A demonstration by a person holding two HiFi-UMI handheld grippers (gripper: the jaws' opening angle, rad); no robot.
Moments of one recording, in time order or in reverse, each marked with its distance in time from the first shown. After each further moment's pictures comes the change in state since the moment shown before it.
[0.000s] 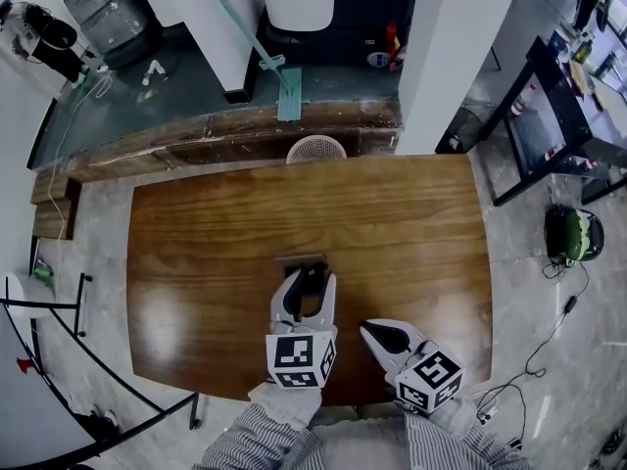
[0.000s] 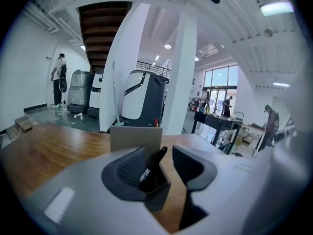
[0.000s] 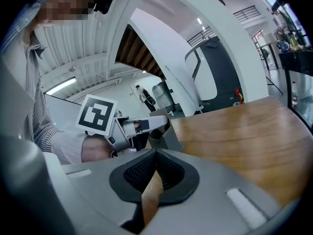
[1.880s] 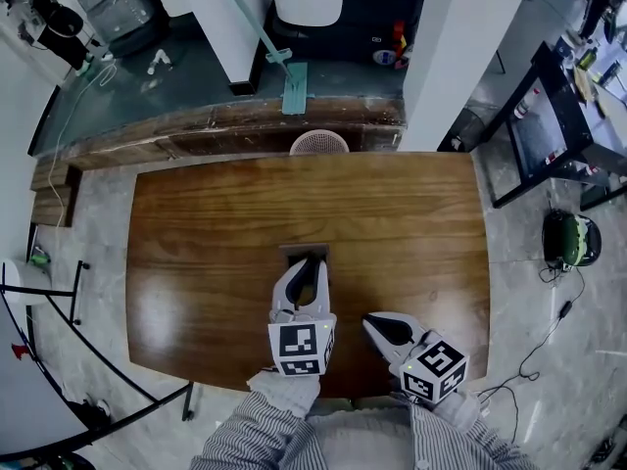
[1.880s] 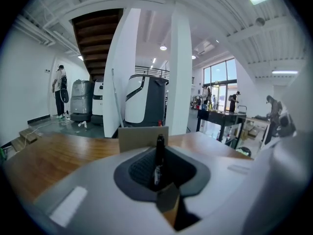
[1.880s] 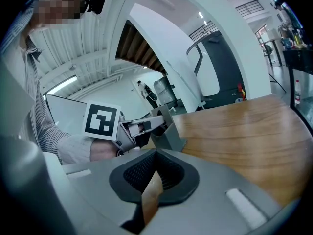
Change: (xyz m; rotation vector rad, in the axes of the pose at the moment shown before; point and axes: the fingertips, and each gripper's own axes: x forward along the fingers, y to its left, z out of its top) left arm 0.000 0.010 -0.002 0.081 -0.031 0.051; right arm -0.005 0.000 -0.003 0.000 0.060 0.026
